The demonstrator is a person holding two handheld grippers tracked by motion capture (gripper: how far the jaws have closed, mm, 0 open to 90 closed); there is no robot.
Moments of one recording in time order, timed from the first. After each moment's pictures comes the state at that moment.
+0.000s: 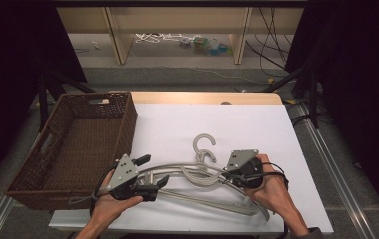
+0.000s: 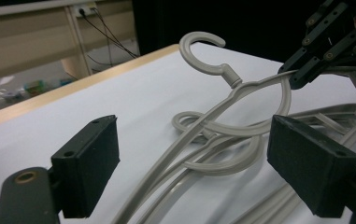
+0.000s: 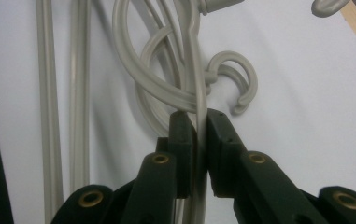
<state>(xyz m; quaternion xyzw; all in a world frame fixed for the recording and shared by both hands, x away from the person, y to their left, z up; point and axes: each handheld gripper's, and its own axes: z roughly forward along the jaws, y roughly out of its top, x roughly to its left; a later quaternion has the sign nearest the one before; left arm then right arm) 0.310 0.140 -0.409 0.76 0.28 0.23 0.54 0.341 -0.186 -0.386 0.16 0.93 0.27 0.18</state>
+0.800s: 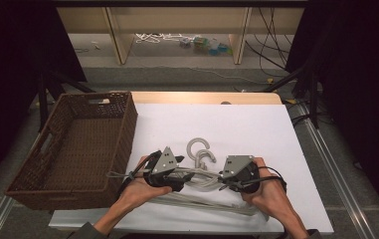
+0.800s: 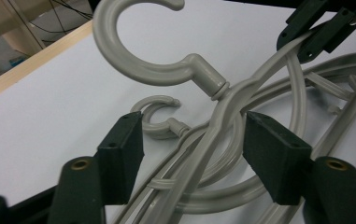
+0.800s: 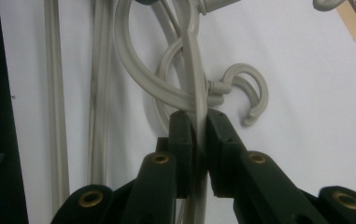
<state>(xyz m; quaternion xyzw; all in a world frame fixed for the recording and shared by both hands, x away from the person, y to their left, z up) 0.345 0.079 -0.413 0.85 0.21 0.18 0.45 0.329 -0.175 -0.382 0.13 0.94 0.27 0.18</state>
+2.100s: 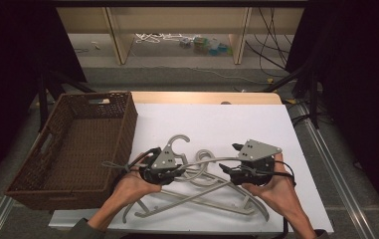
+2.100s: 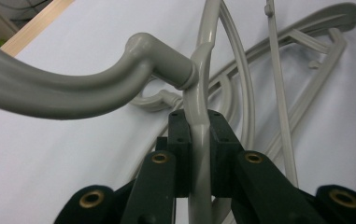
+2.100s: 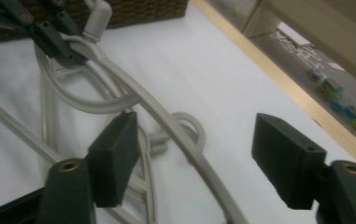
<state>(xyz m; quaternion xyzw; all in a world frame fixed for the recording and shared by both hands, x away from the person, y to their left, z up) 0.350 0.091 -0.394 0.89 0.18 0.15 0.39 0.333 -0.197 -0.357 0.23 0.85 0.38 0.26</state>
